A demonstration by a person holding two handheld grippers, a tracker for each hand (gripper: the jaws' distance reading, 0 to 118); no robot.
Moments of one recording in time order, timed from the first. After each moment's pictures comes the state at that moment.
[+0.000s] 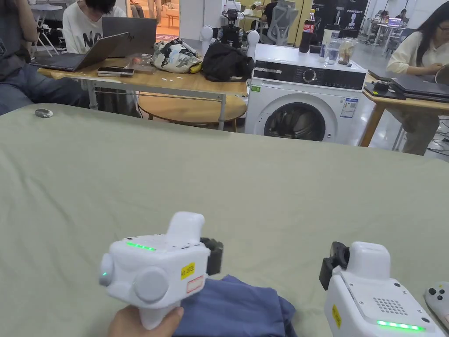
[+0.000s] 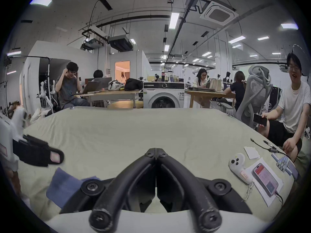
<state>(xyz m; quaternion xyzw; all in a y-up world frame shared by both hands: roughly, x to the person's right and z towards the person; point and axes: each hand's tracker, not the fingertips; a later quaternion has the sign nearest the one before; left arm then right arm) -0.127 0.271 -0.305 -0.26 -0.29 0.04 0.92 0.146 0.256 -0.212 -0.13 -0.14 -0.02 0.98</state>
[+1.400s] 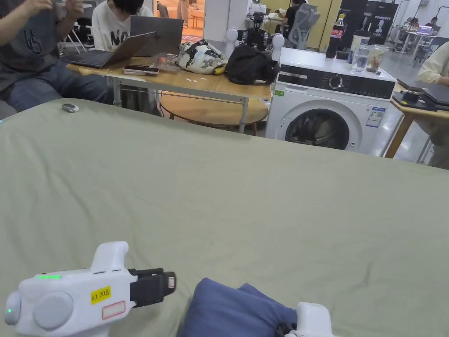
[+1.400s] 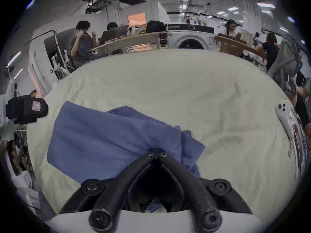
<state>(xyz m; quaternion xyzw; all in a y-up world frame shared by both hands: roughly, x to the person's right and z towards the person) -0.256 0.214 -0.316 -0.39 -0.28 0.20 0.86 0.096 0.171 -0.232 -0.38 -0.02 -0.08 0.92</state>
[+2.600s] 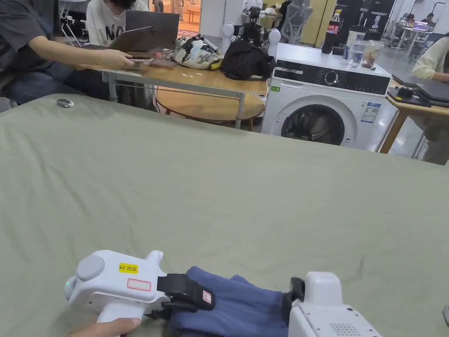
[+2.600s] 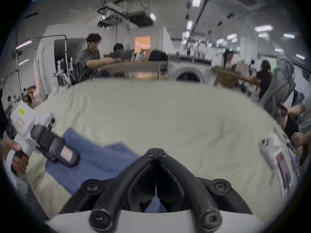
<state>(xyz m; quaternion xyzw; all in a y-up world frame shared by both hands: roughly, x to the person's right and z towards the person) -0.218 0.163 -0.367 -0.55 -0.38 0.34 0.66 0.094 0.218 -0.220 -0.21 -0.05 0.00 0.98</state>
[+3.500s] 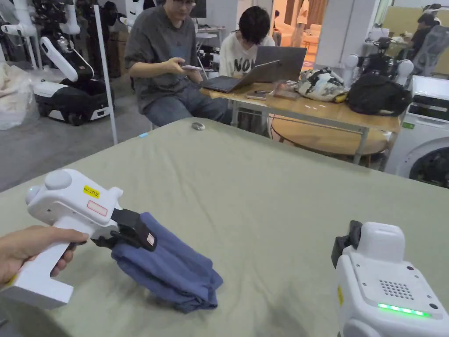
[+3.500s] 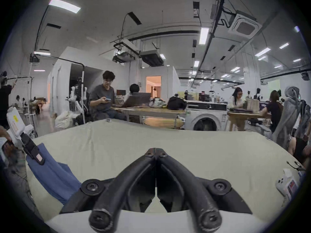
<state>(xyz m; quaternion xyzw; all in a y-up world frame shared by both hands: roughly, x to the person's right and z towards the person) -0.542 0.294 -0.359 -0.53 -0.15 0.27 0.79 -0.066 0.296 -0.307 -0.06 0.02 0.00 1.00</state>
